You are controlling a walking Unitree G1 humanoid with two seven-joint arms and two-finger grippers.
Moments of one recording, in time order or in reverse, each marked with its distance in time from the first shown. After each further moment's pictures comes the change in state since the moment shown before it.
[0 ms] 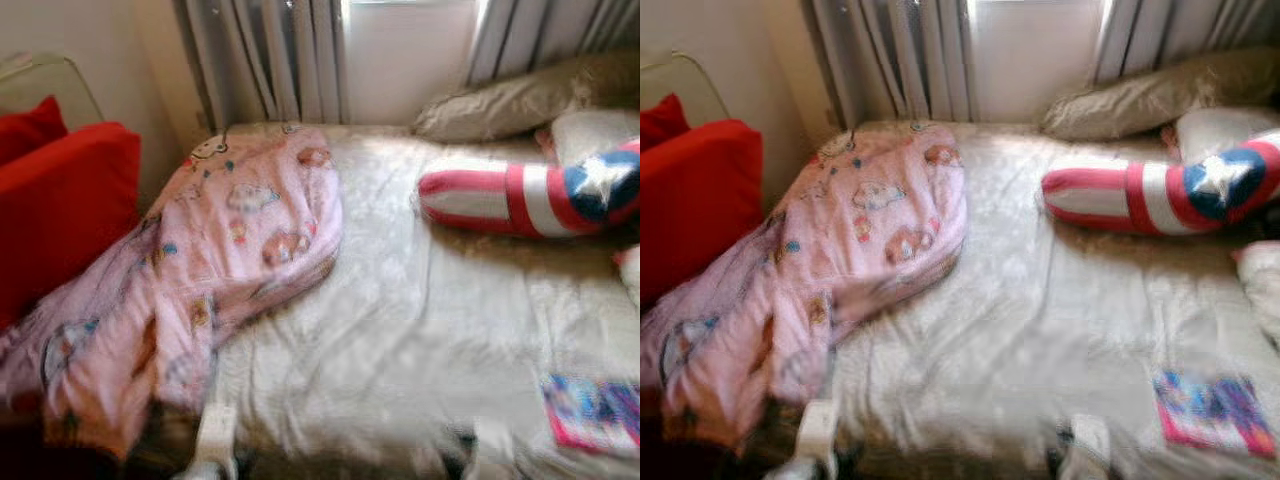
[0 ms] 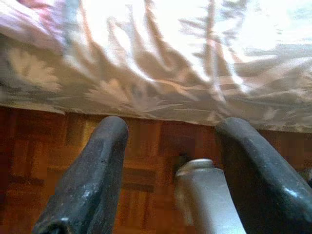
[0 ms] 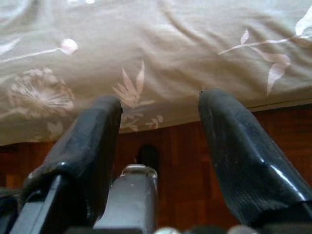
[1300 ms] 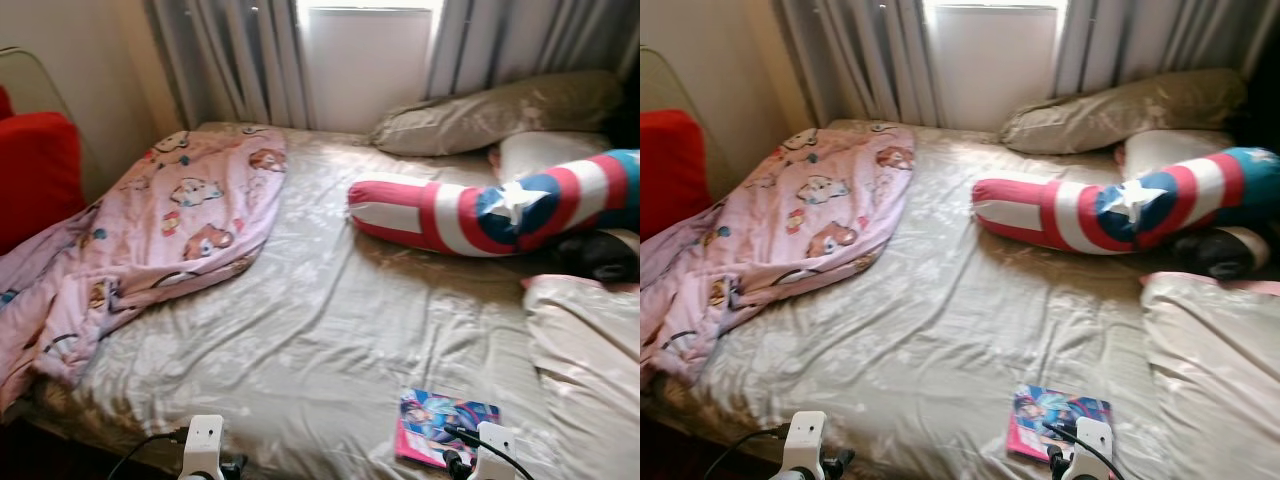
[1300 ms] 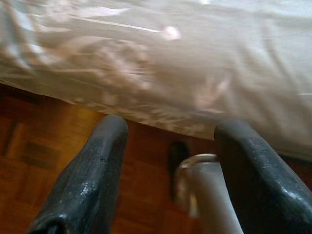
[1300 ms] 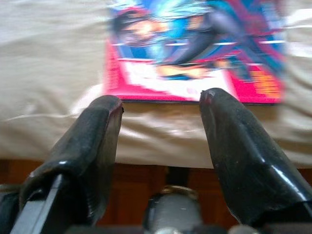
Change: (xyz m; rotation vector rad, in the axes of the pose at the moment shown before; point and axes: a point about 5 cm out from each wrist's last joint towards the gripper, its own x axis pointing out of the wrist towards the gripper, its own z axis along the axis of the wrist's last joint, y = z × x) left arm -0.006 0.019 -0.012 -0.012 -0.004 0.038; right arm 0.002 0.014 0.007 0.020 -0.018 0.044
